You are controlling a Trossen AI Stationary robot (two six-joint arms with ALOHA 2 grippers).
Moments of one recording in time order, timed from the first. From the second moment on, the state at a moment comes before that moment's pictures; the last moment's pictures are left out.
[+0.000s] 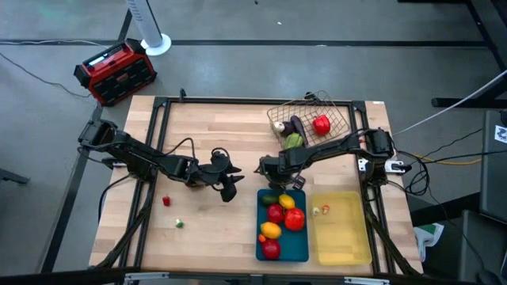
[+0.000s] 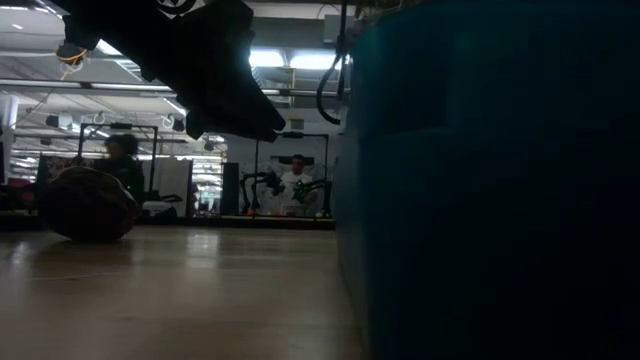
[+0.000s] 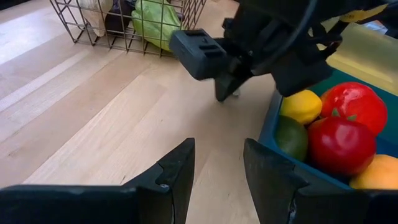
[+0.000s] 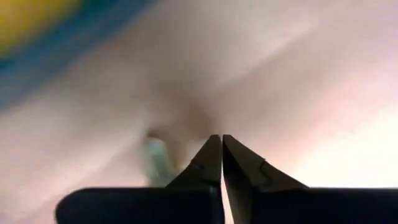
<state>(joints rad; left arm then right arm) -0.22 1.43 0.67 0.17 -0.46 -0.55 0.03 1.93 1.25 -0.71 0.04 -1.00</state>
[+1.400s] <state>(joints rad) -0.22 1.43 0.67 0.17 -0.46 -0.56 0.03 1.93 1.35 -1.04 0.18 -0.65</state>
